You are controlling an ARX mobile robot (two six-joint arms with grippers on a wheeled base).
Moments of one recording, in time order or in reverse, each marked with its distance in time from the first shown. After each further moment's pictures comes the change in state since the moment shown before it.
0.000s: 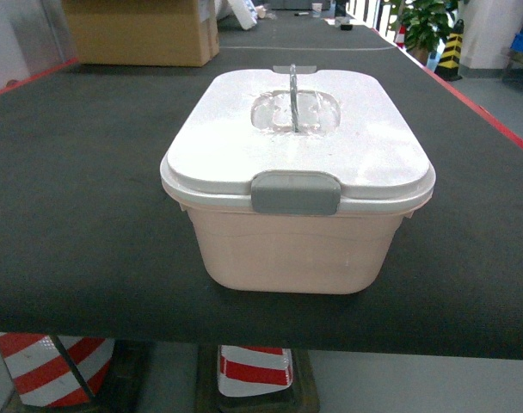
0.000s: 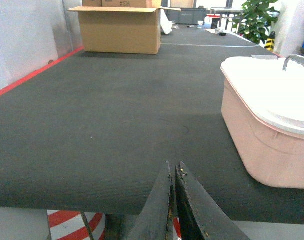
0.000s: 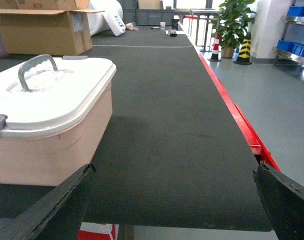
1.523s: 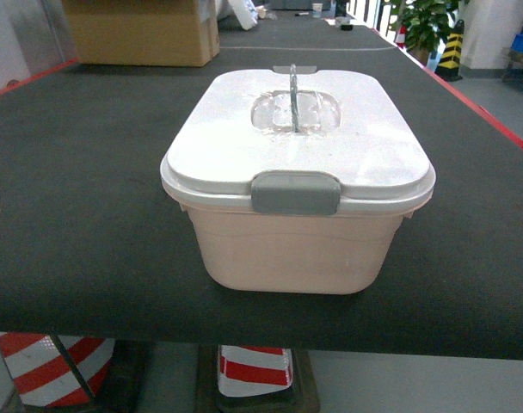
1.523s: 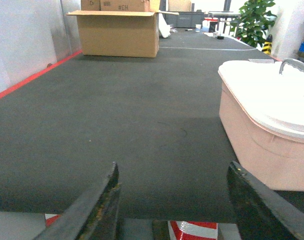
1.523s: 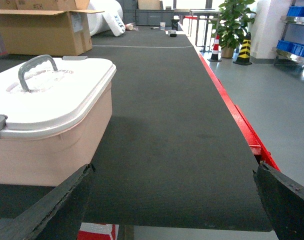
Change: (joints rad) left arm 0.000 0.000 0.000 0.006 0.002 0.000; right arm 0.000 0.000 0.000 0.000 0.000 0.000
